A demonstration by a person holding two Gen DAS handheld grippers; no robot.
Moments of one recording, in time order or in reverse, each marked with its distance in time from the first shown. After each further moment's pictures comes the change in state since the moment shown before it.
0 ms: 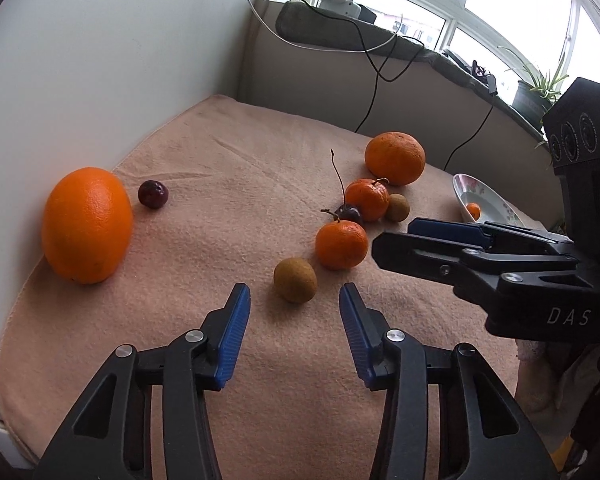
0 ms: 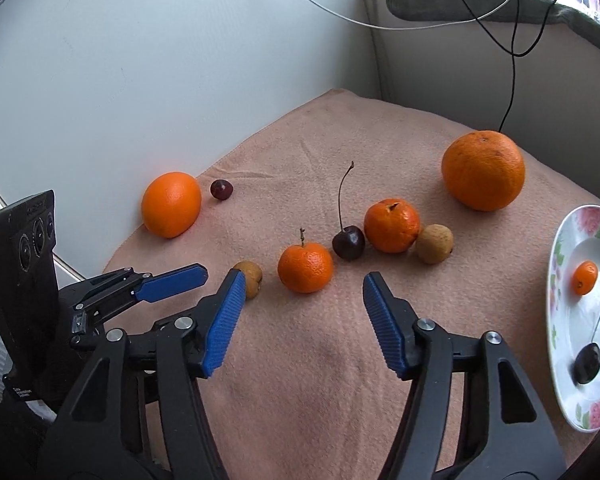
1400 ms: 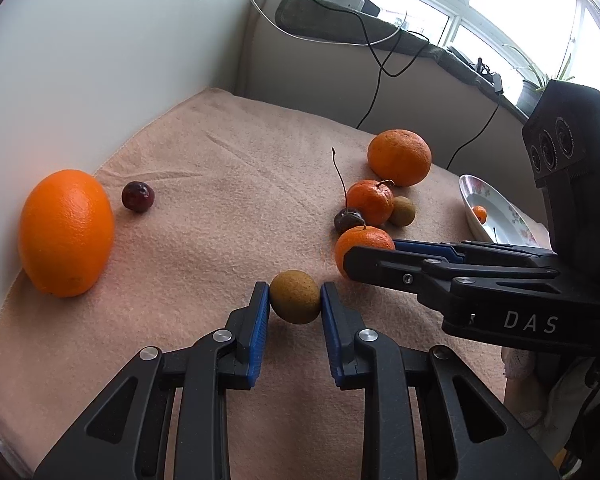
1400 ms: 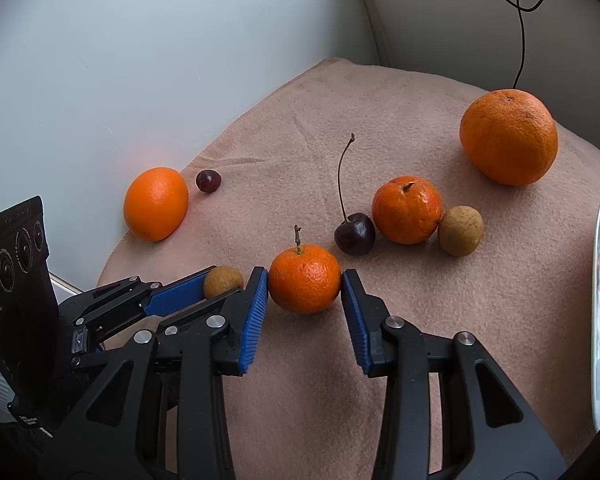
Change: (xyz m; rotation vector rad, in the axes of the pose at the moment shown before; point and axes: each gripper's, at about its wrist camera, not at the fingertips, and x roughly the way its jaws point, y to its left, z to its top) left arm 0.015 0.001 0.009 -0.011 0.017 -0.006; right arm 0.024 -0.014 0.007 0.092 0.049 0.031
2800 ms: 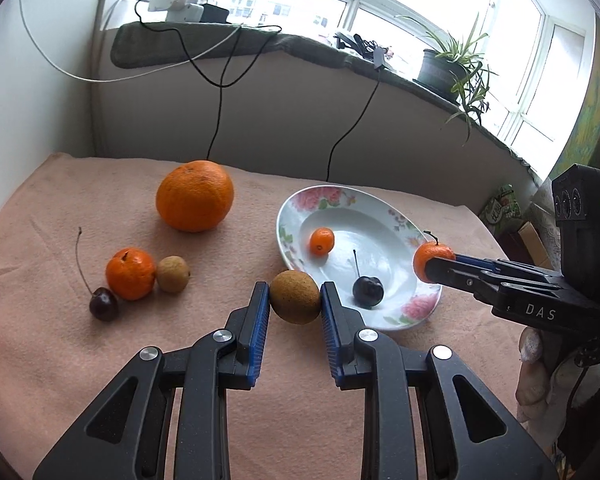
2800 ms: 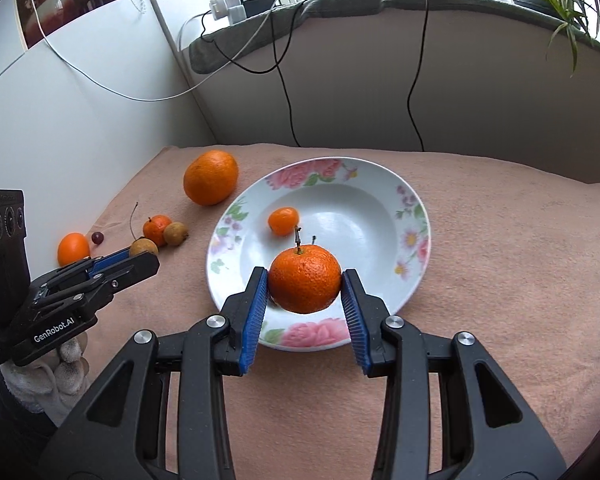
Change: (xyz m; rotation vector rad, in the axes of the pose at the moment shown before) left arm 0.026 -0.159 0.032 0.193 -0.020 -0.226; right arm -0.178 -0.154 -0.077 0.207 -0.211 -0.319
